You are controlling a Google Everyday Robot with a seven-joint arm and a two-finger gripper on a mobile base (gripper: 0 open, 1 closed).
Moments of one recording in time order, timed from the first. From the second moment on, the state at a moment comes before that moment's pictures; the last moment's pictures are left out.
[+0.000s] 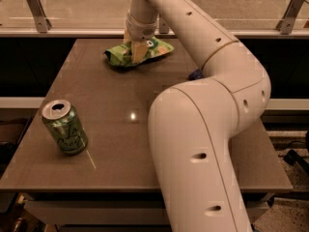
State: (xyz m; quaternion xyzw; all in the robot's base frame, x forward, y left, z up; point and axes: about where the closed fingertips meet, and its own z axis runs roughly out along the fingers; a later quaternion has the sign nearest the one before) arm 0.759 0.058 0.837 -0.84 0.51 0.01 0.17
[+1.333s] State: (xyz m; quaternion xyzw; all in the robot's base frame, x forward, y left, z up) arm 0.679 0.038 0.884 -0.83 0.48 0.00 0.26
